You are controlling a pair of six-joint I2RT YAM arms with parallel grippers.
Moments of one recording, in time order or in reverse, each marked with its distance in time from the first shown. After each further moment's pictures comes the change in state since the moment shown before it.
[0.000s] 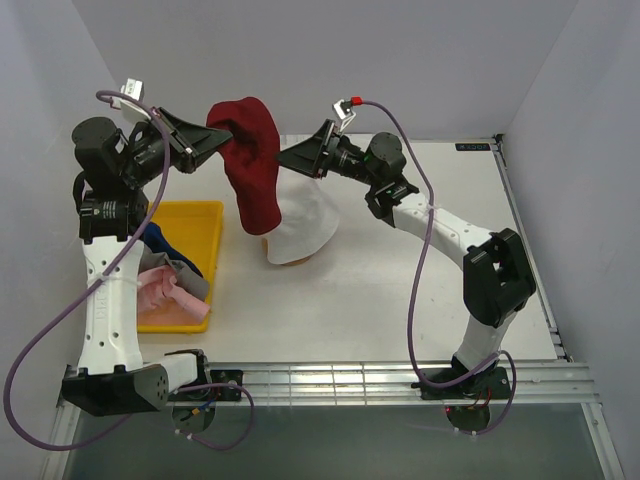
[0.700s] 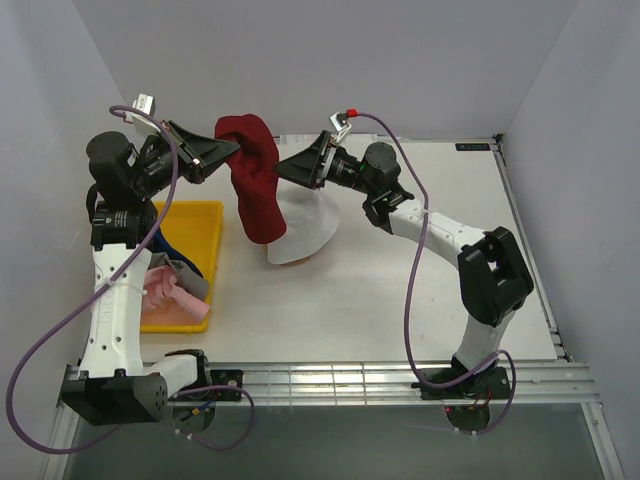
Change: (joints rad) left arm -0.027 -0.052 -0.161 0.119 -0.001 -0.066; right arm 0.015 0.010 -0.078 0.045 0.011 0.024
